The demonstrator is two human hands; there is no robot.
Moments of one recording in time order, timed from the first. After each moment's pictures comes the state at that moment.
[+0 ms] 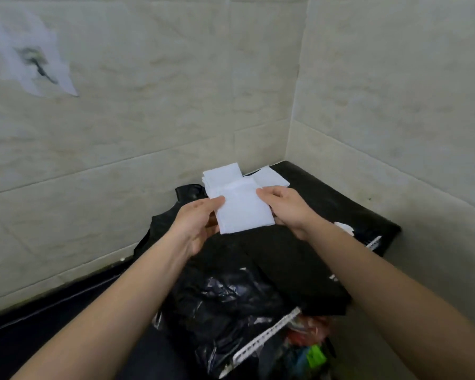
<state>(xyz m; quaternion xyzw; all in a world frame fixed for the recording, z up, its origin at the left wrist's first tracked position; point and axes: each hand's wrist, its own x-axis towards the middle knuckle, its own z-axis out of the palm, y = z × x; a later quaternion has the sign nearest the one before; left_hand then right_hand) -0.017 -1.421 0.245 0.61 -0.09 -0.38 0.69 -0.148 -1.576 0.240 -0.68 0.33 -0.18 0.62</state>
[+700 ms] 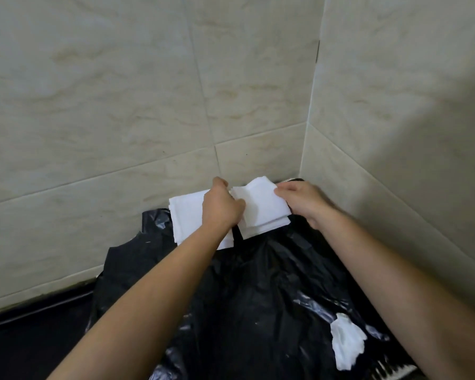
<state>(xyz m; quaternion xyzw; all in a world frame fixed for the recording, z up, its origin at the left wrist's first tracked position) 0.036 -1.656 0.217 0.90 -0.17 -0.12 0.39 -0.050 -1.824 0.181 -0.71 0.32 -0.12 0.61</state>
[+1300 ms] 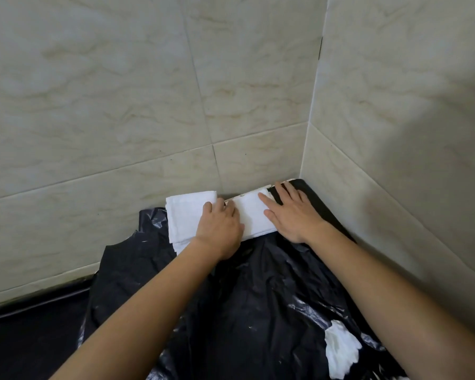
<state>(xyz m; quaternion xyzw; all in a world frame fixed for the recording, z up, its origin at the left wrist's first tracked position) 0.029 -1.639 0.179 0.87 -0.45 0.05 -0.19 -0.052 -1.824 0.152 -0.99 0.13 0.05 0.06</state>
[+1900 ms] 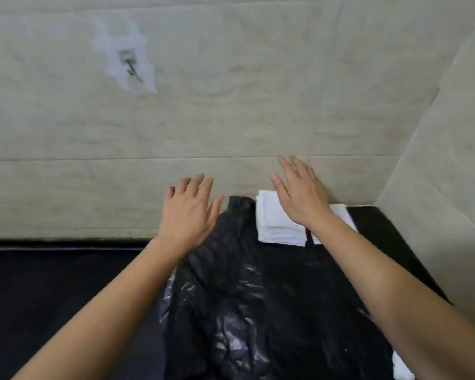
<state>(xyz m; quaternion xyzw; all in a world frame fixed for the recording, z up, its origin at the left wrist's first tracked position) 0.030 -1.417 0.270 0.94 -0.25 0.22 0.04 0.002 -1.669 0.260 -0.97 0.07 -0.19 0.17</state>
